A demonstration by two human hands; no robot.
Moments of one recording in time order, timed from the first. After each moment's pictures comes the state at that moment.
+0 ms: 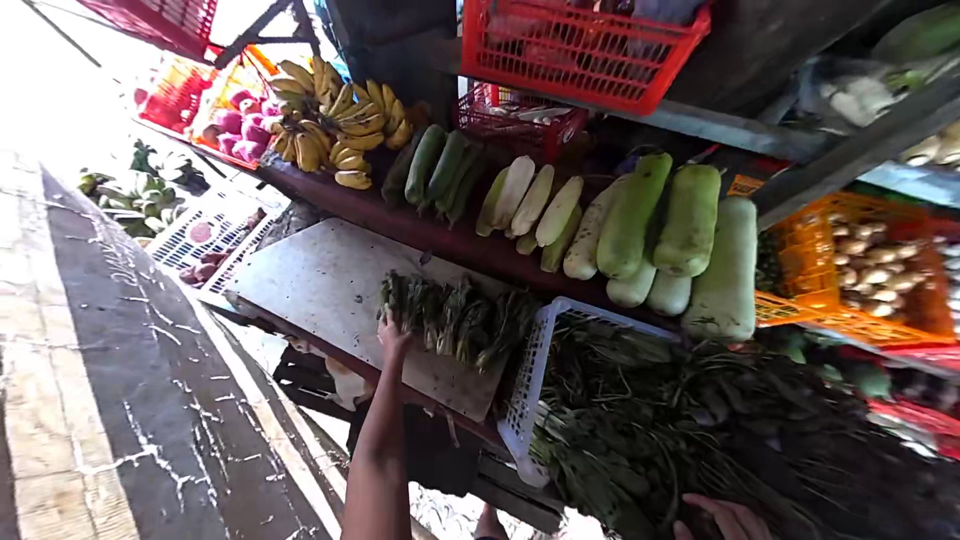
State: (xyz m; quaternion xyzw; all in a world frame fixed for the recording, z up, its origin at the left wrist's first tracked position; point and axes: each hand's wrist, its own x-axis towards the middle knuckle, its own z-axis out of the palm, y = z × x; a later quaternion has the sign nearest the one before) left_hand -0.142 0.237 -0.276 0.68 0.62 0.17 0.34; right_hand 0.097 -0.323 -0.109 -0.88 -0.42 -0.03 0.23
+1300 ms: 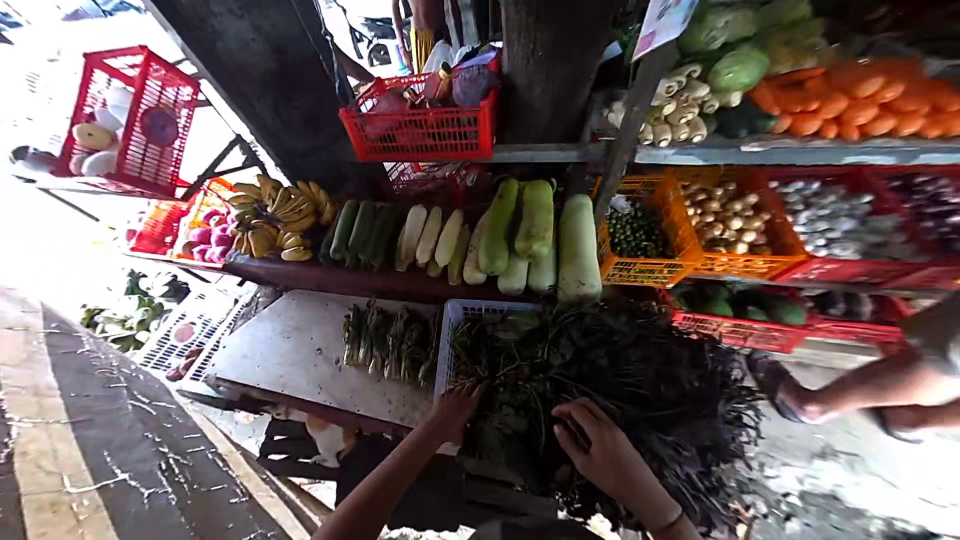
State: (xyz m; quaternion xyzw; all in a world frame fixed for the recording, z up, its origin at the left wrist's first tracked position) left_hand -0.002 -0.061 -0.112 0.94 0.14 -0.25 0.16; right_hand 0.140 -0.336 -0.061 -0.80 -0.46 0.14 0.35
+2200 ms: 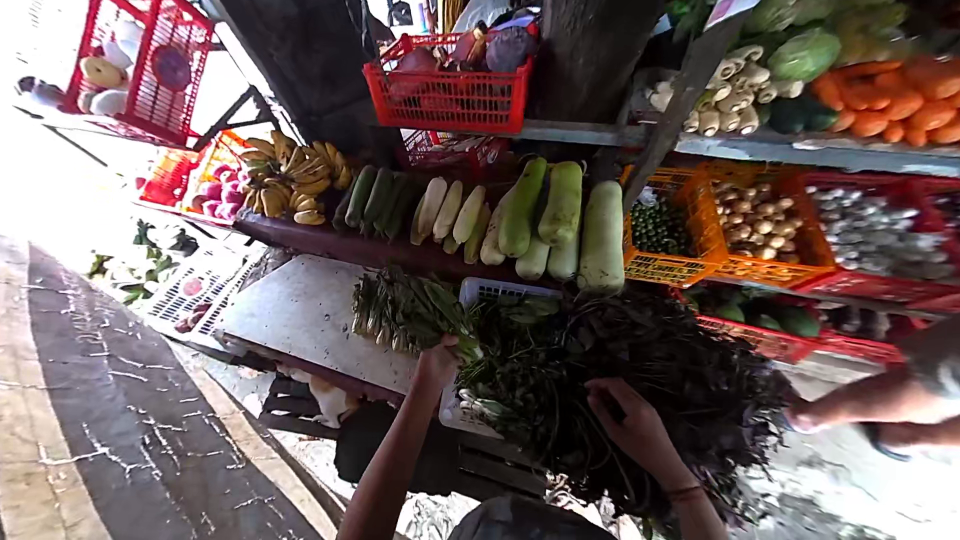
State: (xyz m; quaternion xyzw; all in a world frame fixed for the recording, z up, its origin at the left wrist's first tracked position) left_hand -0.008 -0.048 -0.061 0.34 0.29 0.36 0.82; right_hand 0.177 -0.340 -0.095 -0.80 -0.45 0.08 0.40
